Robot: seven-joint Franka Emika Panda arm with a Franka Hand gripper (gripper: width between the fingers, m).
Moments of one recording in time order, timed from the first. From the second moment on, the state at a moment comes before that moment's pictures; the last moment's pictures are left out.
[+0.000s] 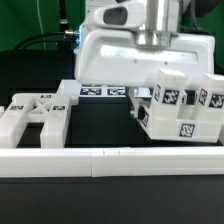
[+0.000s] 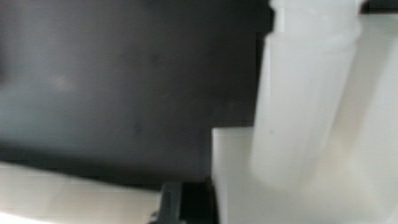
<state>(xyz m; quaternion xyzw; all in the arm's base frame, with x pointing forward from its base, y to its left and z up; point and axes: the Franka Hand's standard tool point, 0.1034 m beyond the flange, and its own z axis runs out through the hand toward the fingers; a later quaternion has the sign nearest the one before) 0.600 0.008 0.051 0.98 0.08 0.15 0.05</state>
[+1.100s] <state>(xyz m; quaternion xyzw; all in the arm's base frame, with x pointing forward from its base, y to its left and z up) 0.575 -0.005 0.068 0.97 0.03 -0.22 -0.01</state>
